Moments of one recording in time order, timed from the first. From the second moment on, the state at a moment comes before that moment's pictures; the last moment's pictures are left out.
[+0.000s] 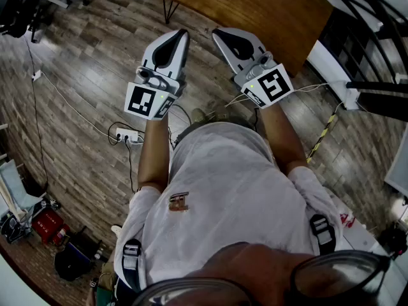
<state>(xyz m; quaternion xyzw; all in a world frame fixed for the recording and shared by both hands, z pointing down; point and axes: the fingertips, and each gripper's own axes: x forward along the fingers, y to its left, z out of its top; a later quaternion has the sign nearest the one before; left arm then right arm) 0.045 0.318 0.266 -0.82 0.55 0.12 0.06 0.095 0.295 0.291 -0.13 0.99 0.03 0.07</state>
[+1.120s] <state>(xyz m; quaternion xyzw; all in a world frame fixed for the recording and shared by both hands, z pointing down) -0.040 0.345 0.279 -0.83 0.54 0.13 0.08 0.019 0.319 0.307 -0.15 0.99 0.03 0.06</state>
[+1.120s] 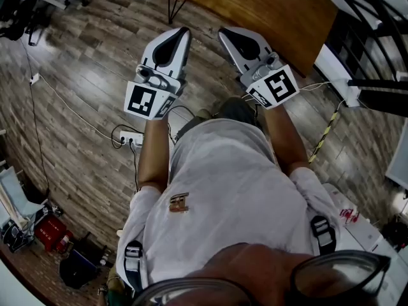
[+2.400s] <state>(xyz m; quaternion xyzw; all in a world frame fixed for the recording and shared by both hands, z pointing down) -0.109 0.189 0.285 -0.83 0.54 0.12 0.08 -0.039 0.157 0.320 -0.16 0.98 0.03 0.06</state>
